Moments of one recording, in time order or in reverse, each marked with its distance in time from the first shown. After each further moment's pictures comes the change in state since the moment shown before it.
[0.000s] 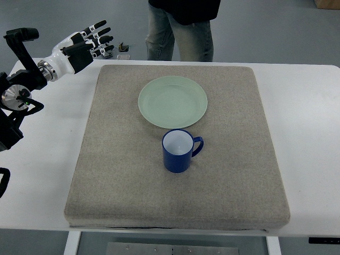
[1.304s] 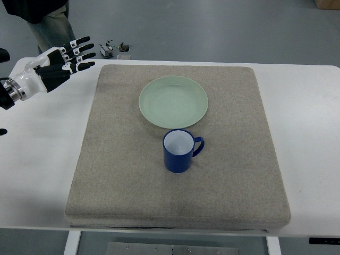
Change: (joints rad) left arm 0.343 0.244 -0.143 -0.490 0.228 0.000 -0.057; right arm 0.000 0.000 0.000 0.000 0.000 0.000 0.000
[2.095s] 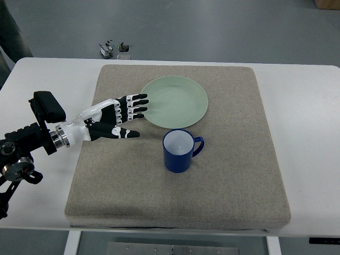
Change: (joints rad) left arm 0.277 -0.179 -0.064 -0.368 0.374 0.000 0.002; right arm 0.000 0.000 0.000 -0.001 0.000 0.000 0.000
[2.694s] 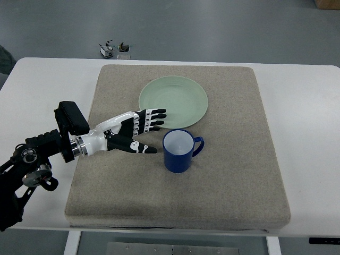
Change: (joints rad) left arm 0.000 -0.079 0.038 -0.003 0.130 0.000 0.005; right arm 0.000 0.000 0.000 0.000 0.000 0.000 0.000
